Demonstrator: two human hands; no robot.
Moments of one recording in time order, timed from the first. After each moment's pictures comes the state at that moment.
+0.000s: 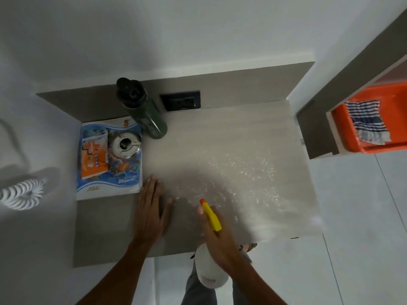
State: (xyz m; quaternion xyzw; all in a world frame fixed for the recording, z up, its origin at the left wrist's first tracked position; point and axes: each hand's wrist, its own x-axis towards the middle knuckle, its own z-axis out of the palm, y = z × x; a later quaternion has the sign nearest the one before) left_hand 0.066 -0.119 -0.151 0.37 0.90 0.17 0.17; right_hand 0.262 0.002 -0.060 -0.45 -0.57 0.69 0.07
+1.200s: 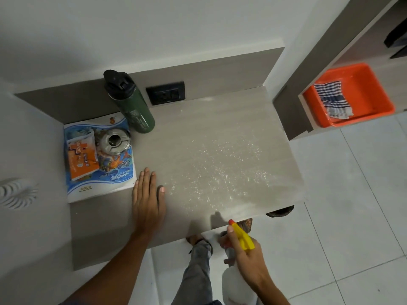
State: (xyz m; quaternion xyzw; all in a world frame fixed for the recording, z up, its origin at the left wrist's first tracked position) left_hand 0.070 -0.120 -0.155 0.43 0.88 0.18 0.01; right_hand 0.368 -0.058 -0.072 -0.62 -0.47 0.62 0.09
